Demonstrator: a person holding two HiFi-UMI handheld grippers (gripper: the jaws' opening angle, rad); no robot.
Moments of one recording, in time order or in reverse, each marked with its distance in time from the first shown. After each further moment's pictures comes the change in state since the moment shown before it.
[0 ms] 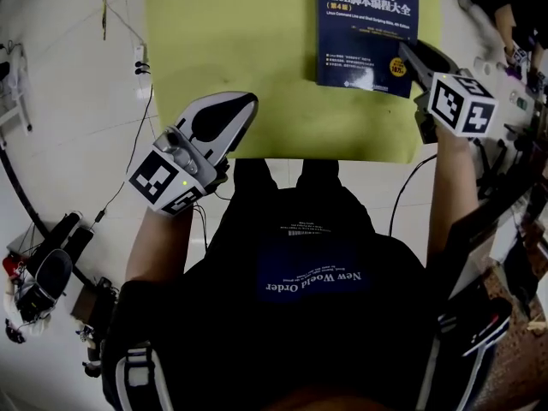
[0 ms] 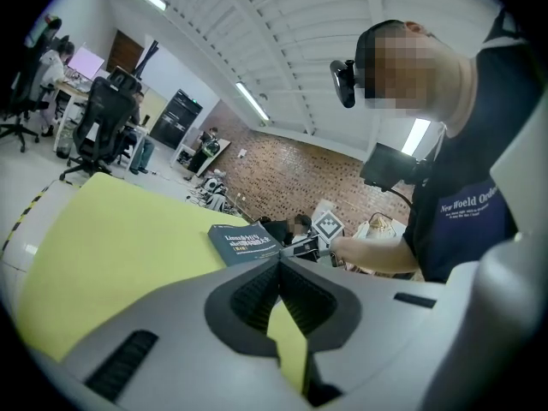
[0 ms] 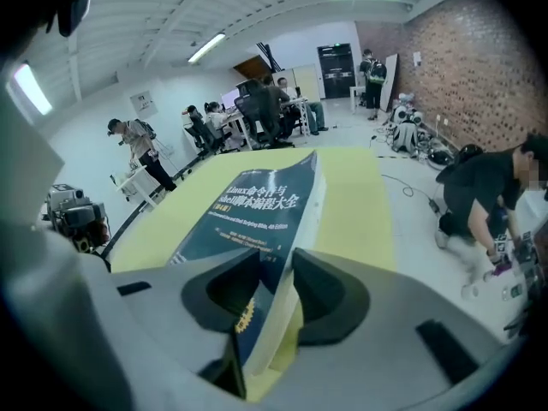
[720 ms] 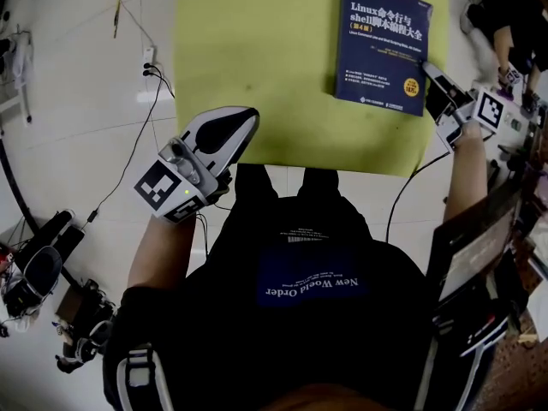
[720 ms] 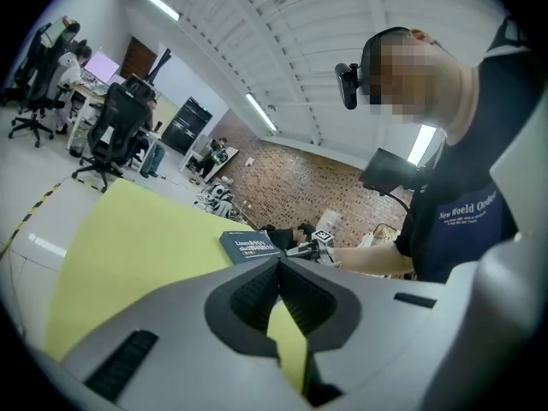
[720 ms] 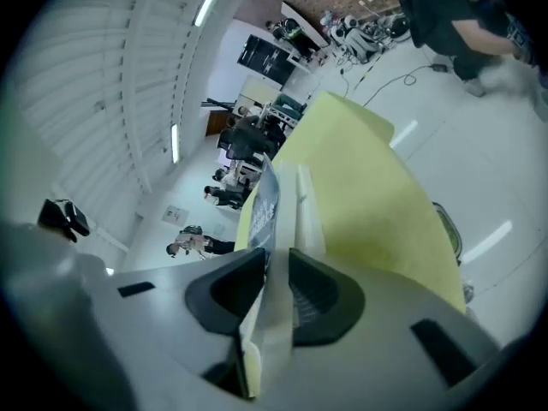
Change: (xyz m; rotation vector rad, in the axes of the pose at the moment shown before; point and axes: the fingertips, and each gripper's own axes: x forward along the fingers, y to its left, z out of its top) left arm -0.042 0.005 0.006 -0.039 -0.061 0.033; right arm -0.003 -0.024 0.001 0.689 -0.076 0.530
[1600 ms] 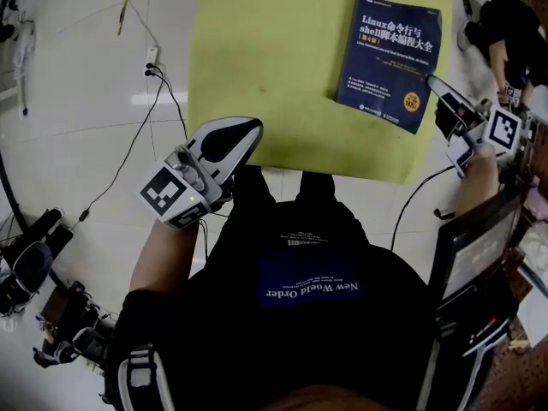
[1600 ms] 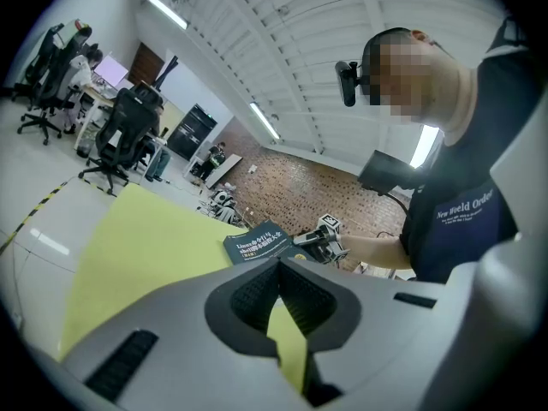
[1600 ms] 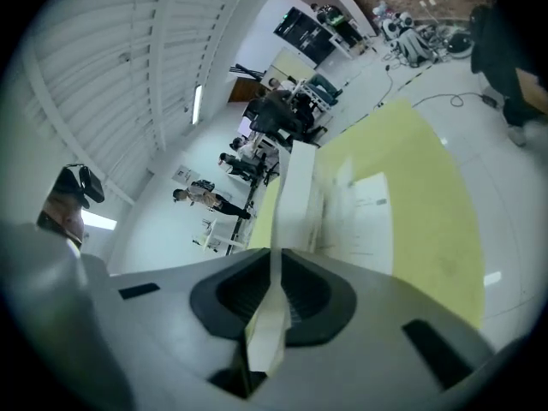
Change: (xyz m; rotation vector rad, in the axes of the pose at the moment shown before) left arm -0.027 -0.010 0.003 -0.018 -0.057 0.015; right arm 0.002 0.106 -0.012 -0.218 0.157 0.024
